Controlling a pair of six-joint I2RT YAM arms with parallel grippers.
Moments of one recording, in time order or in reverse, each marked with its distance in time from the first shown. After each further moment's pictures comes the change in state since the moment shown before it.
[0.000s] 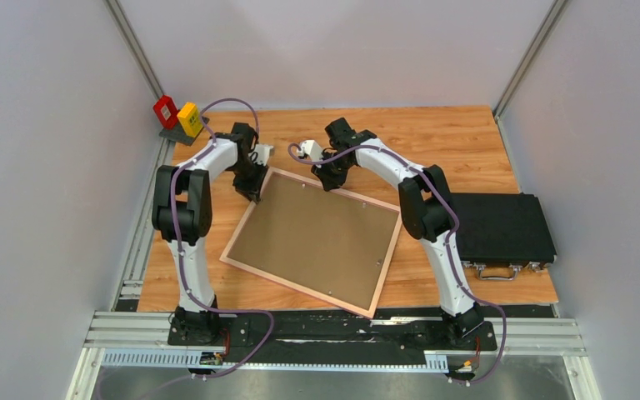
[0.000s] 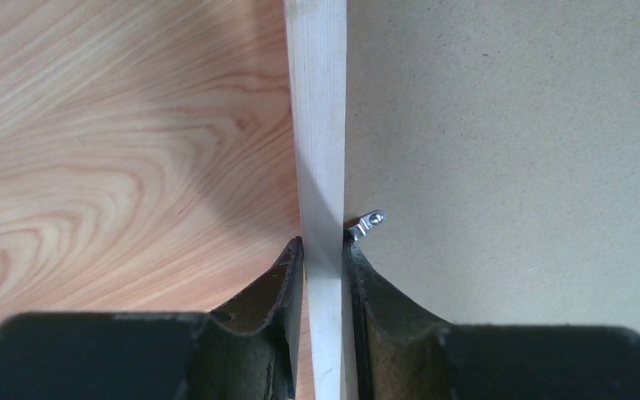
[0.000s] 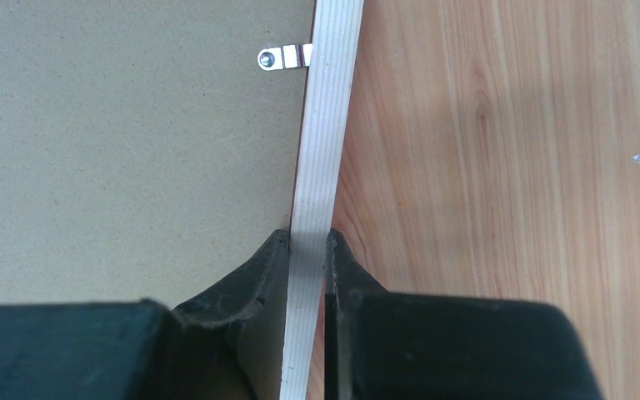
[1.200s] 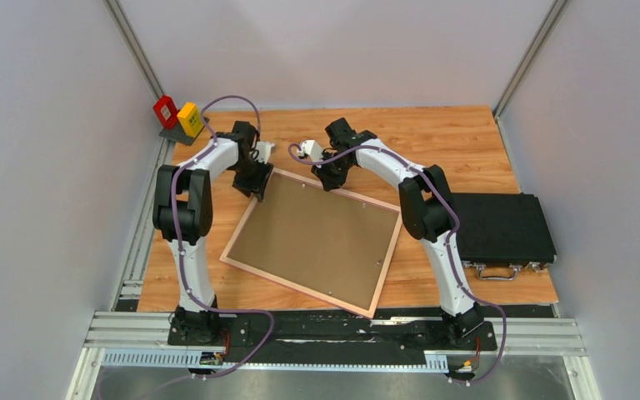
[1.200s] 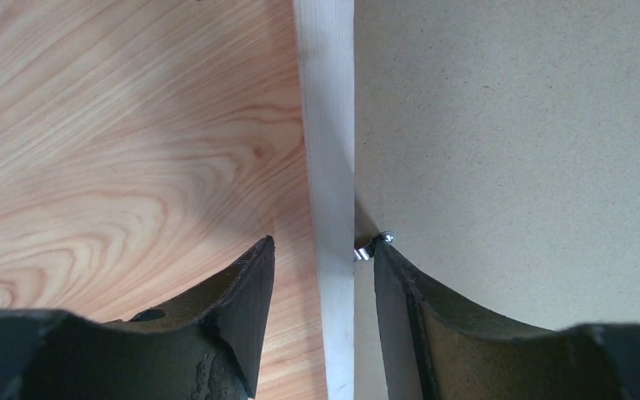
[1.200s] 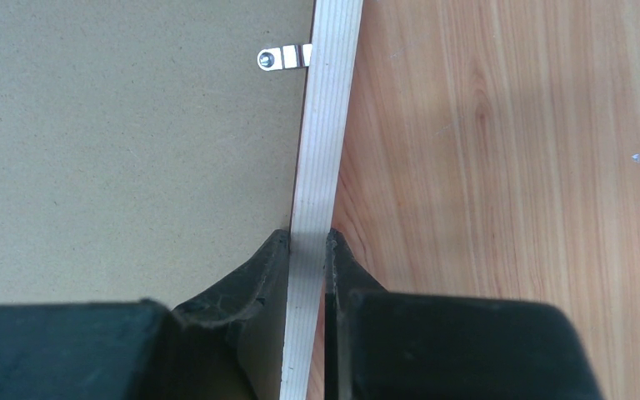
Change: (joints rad) left arm -0.001 0.007 0.013 0.029 -0.020 0.021; right arm 0.000 -0.005 -0.011 0.011 0.000 0.003
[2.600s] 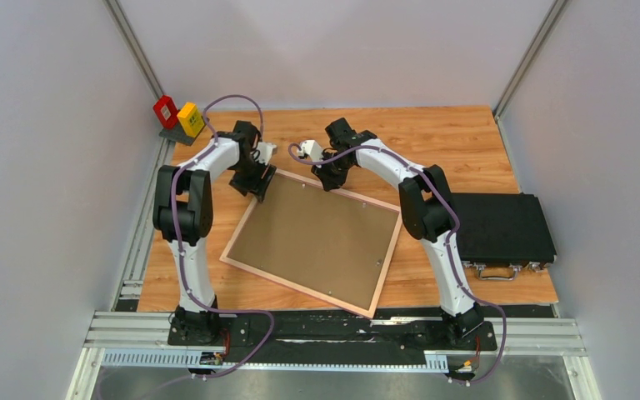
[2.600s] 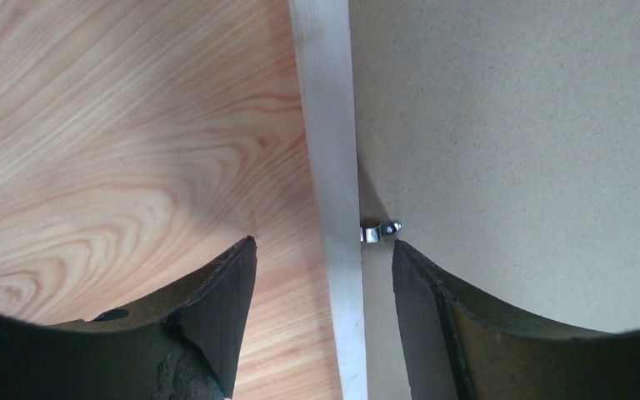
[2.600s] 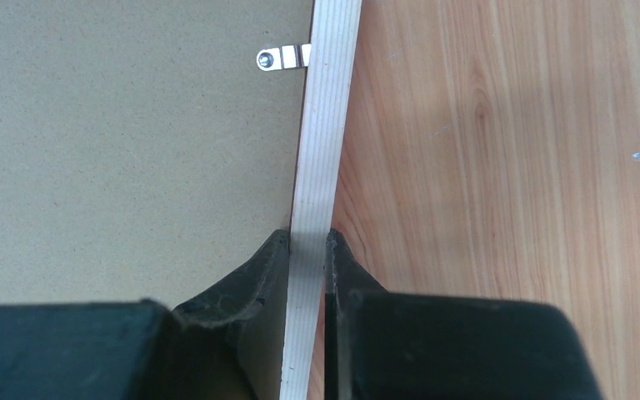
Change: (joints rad) left arm -0.005 -0.003 0.005 -0.018 -0.031 0.049; right arm 0.000 0.000 -0.001 0.002 0.001 0.005
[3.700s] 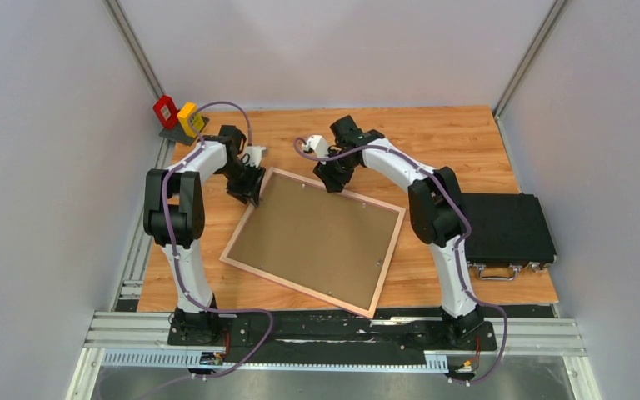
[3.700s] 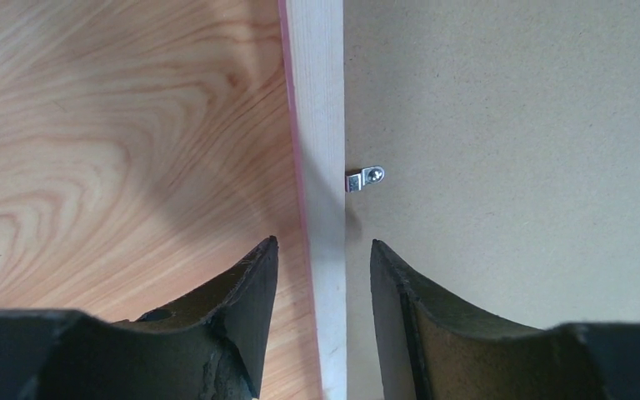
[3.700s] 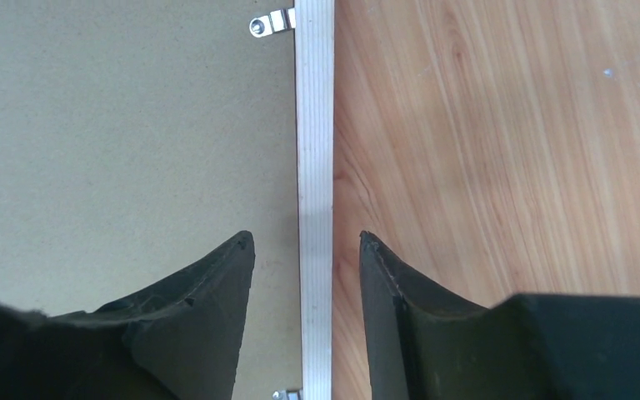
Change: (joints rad) left arm 0.078 -0.053 -0.076 -0.024 0.169 0.000; right arm -0.009 -0.099 -0.091 0.023 0.055 0.108
